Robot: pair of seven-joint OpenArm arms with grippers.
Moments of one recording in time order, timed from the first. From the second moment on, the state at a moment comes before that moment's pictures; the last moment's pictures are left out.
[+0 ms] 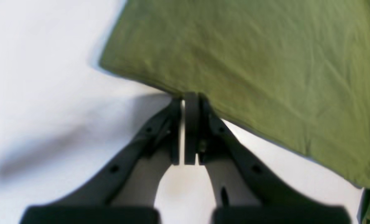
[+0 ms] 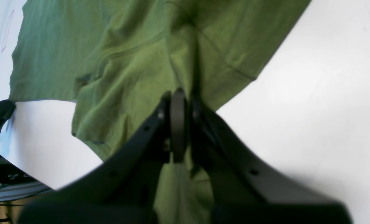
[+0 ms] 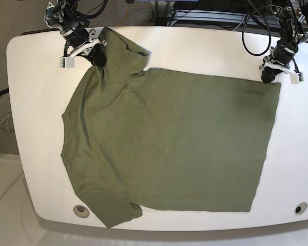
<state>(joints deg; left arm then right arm) 20.3 -14.0 -33.1 82.0 -45.7 -26.1 36.7 -26.5 -0.7 29.7 90.5 39.7 36.5 -41.2</state>
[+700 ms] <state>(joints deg) 20.4 -14.1 -35.1 82.3 -45.5 -25.8 37.6 -26.5 -0.6 29.7 90.5 39.7 37.2 -40.9</state>
